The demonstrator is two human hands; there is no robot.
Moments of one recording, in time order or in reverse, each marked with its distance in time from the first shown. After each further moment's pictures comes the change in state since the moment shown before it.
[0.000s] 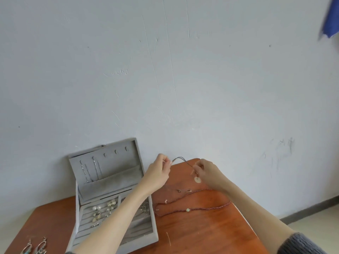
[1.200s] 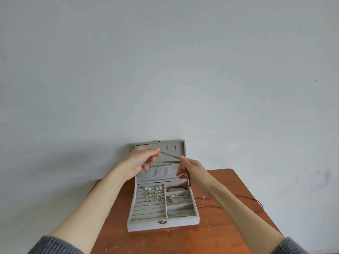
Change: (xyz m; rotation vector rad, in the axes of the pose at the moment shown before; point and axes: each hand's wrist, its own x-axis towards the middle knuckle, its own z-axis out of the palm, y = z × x) left_hand -0.104 -0.031 -0.171 -0.644 0.132 -0.348; right_hand -0.060 -0.159 0.089 0.453 -0.297 -0.171
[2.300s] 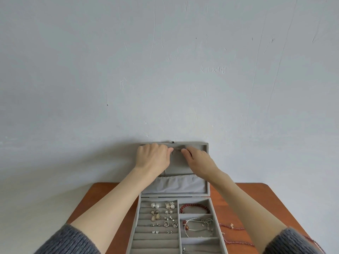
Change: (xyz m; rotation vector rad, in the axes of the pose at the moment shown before) left_hand 0.121 -0.046 -0.003 1.493 0.528 0.441; right_hand 0.144 0.037 0.005 -0.828 0.104 -0.115
